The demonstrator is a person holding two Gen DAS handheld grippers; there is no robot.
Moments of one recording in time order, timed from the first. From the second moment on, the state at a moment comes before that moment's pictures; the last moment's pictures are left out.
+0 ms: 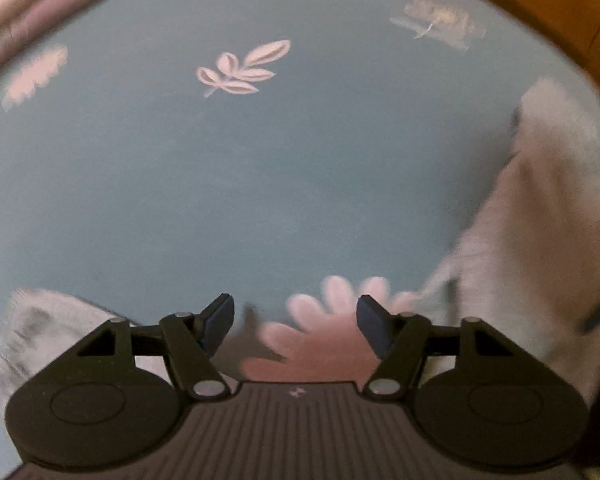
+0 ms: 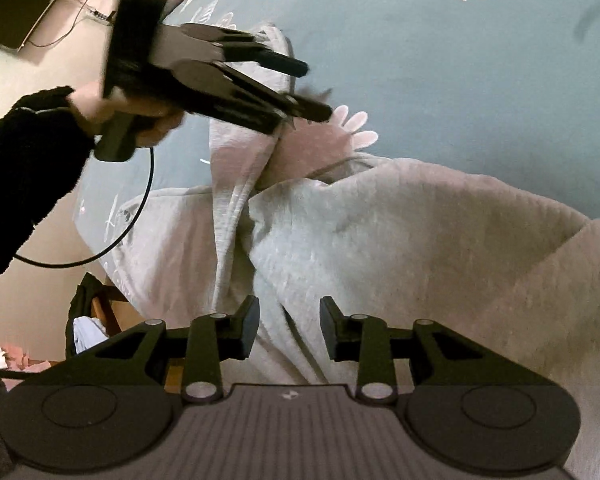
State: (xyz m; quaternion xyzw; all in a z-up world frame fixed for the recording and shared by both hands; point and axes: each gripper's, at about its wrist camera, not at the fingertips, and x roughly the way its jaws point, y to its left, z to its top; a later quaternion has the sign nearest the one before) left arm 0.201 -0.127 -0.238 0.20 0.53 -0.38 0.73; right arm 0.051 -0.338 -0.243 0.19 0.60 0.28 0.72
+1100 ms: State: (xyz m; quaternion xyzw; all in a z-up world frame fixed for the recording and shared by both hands) left arm 0.166 -0.116 -0.220 0.31 0.50 -0.36 0.73; right arm 0.077 -0.322 -0.232 0.18 0.57 0.27 0.75
